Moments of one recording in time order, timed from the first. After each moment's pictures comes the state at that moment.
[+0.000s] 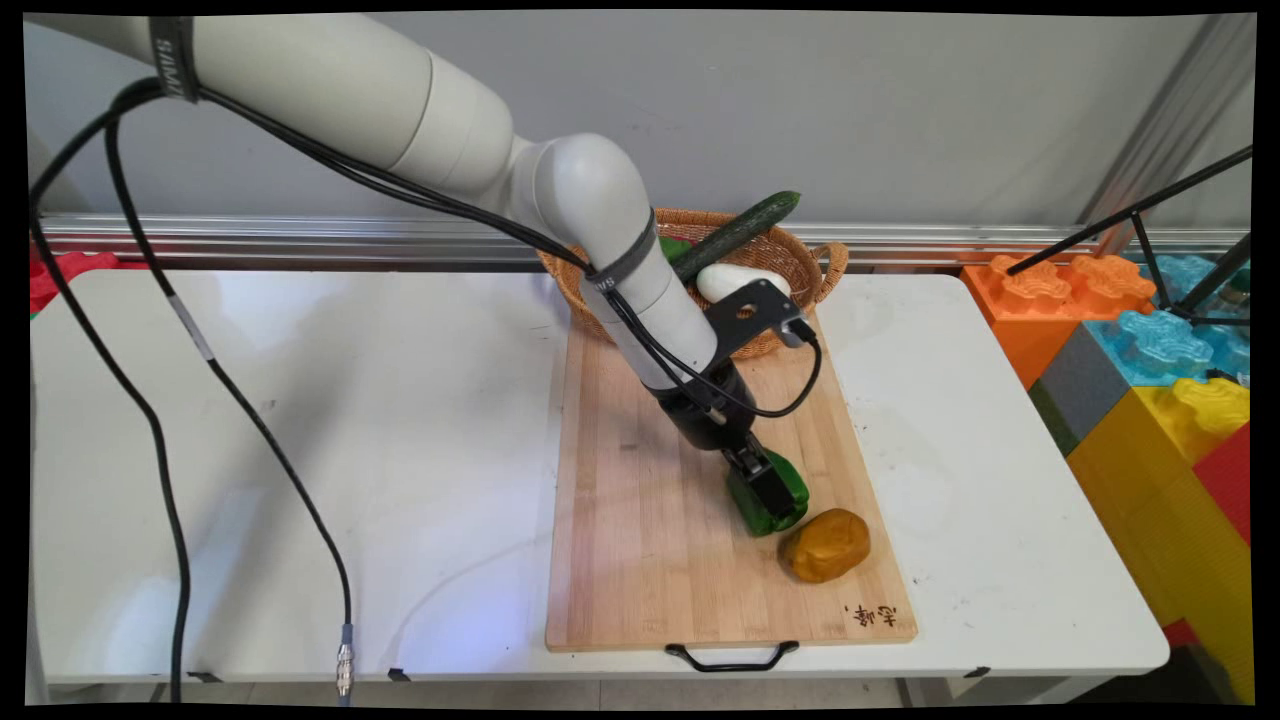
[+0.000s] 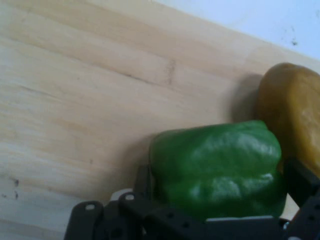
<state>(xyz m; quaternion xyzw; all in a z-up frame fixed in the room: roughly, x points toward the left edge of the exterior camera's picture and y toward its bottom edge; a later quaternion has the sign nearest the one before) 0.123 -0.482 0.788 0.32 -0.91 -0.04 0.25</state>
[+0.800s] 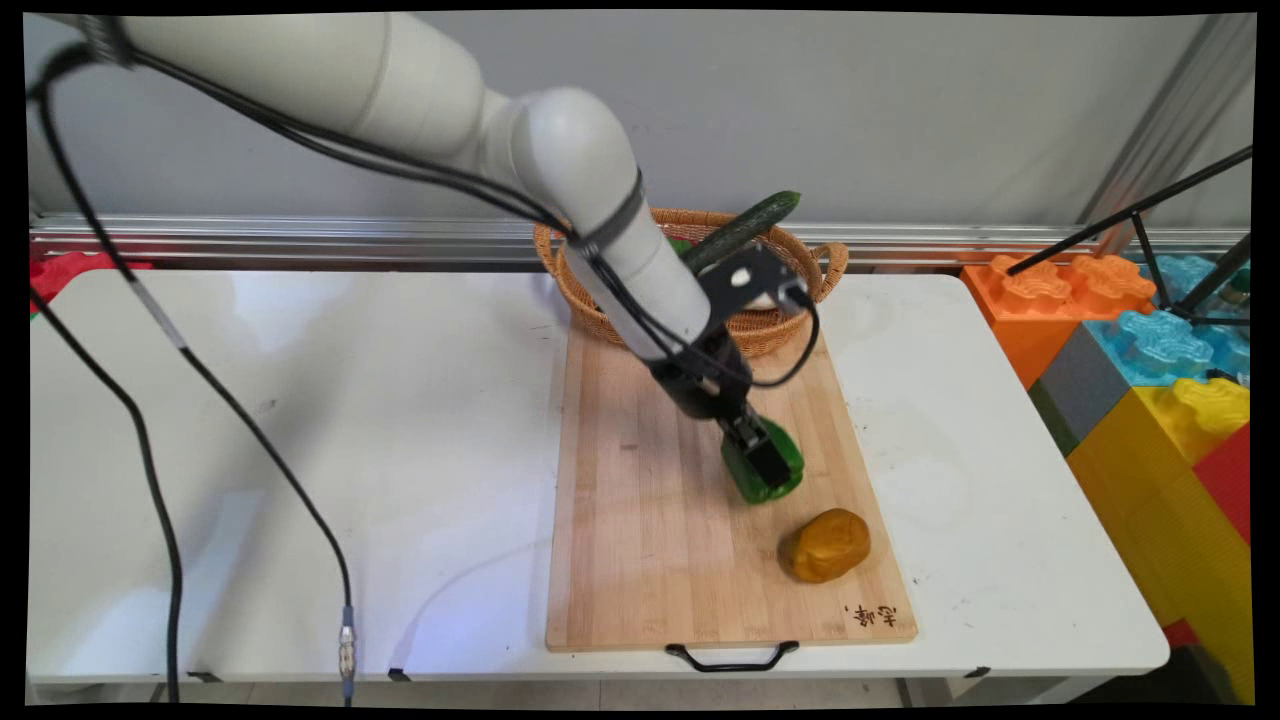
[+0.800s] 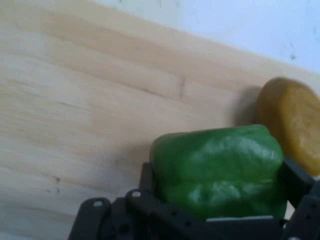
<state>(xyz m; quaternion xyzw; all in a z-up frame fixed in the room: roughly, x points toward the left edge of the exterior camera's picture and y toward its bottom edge) 0.132 -0.479 0.826 0.31 -0.92 -0.01 0.26</state>
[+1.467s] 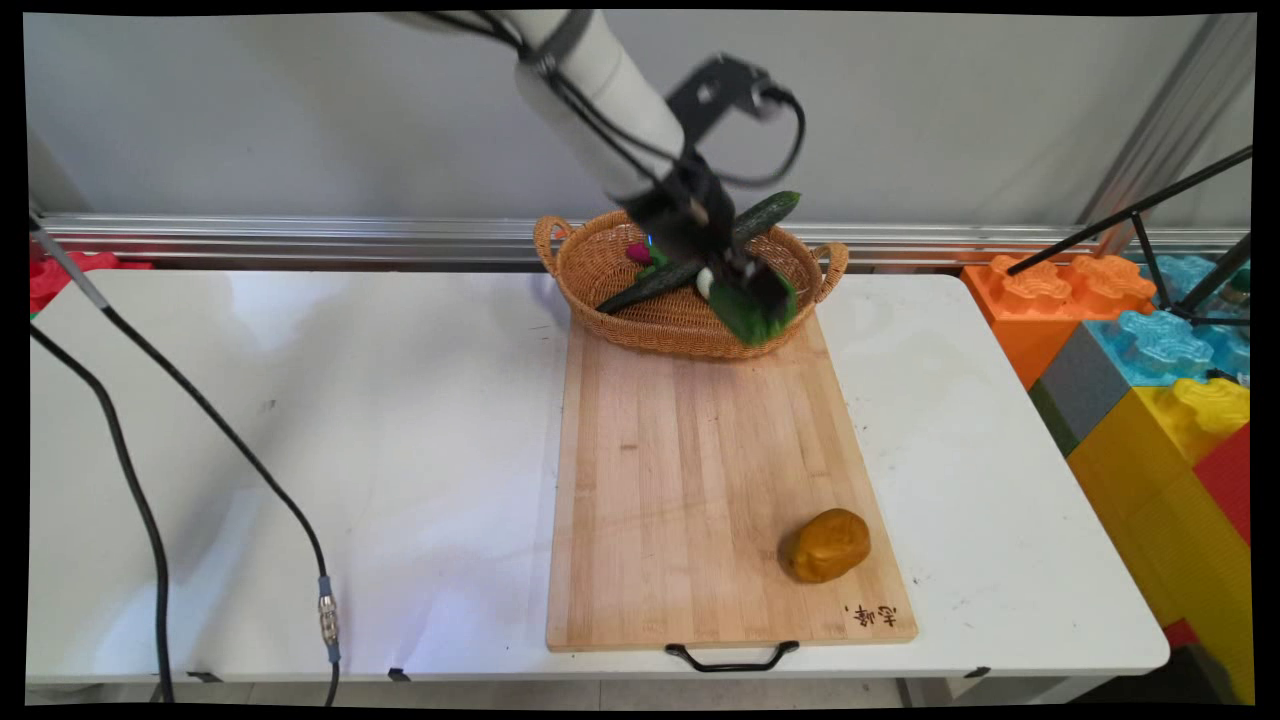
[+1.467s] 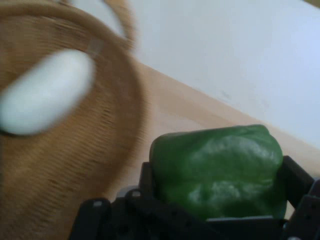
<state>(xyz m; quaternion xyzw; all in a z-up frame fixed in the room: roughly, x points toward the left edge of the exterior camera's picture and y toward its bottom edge) 0.175 -0.523 0.931 0.39 -0.87 0.07 0.29</state>
